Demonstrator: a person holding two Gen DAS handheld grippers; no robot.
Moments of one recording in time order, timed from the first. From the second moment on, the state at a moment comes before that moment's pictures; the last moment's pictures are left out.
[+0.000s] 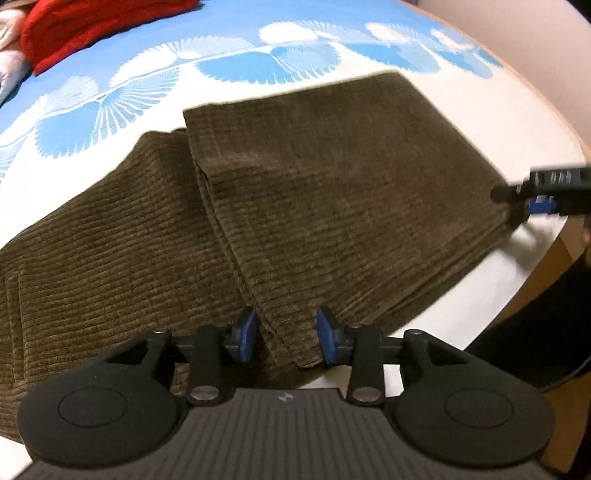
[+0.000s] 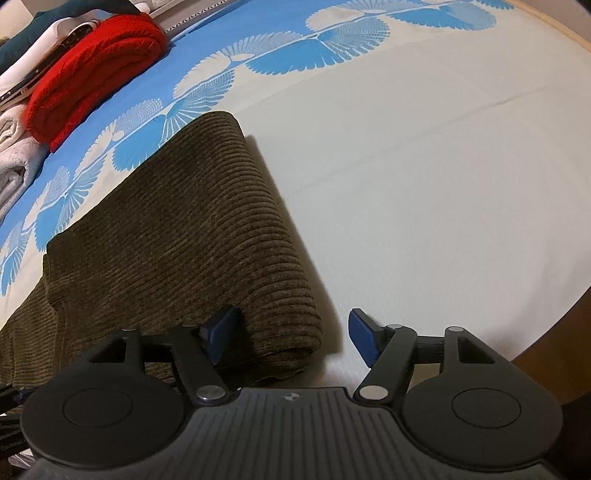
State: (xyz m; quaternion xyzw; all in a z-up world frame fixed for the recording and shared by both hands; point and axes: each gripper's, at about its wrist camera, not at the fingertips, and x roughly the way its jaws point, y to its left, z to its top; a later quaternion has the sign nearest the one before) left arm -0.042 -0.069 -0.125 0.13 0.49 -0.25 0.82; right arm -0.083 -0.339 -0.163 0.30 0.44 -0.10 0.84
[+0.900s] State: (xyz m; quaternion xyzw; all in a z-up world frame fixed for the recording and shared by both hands) left arm -0.051 -0.078 -0.125 0.16 0.47 -0.26 0.83; right arm -0.073 -0.331 -0.168 0.30 0.45 -0.08 0.84
